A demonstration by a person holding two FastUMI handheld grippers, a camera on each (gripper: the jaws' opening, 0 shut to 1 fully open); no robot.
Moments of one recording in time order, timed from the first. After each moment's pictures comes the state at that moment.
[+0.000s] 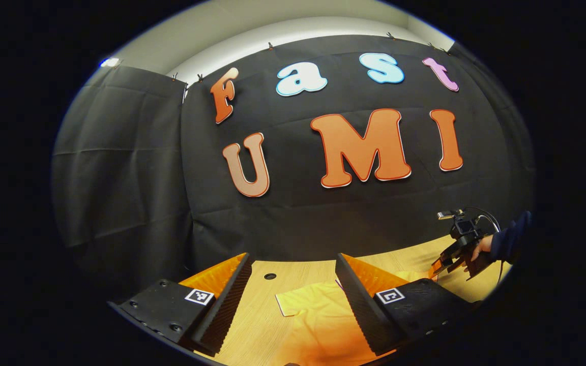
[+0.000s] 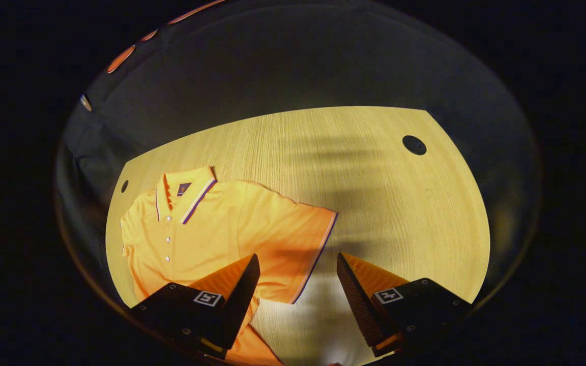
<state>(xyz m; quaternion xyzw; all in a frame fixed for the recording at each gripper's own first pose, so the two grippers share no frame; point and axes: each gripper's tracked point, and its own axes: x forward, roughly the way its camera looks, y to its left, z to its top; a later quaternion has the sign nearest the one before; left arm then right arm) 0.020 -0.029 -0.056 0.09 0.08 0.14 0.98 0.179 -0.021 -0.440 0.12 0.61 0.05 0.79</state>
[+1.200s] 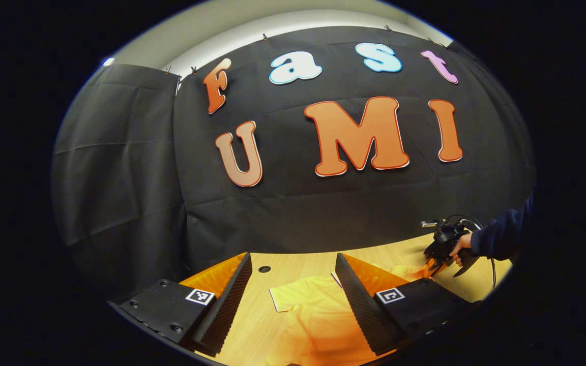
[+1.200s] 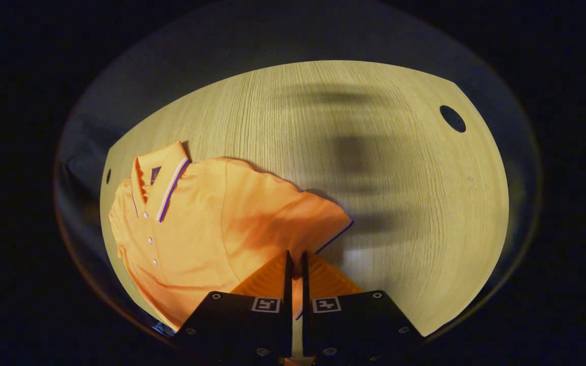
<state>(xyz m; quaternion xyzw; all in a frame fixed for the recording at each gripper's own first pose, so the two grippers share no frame) 0.037 -0.036 -0.076 0.09 0.11 0.14 0.98 0.196 0.000 -0.479 0.13 0.68 0.06 0.72</state>
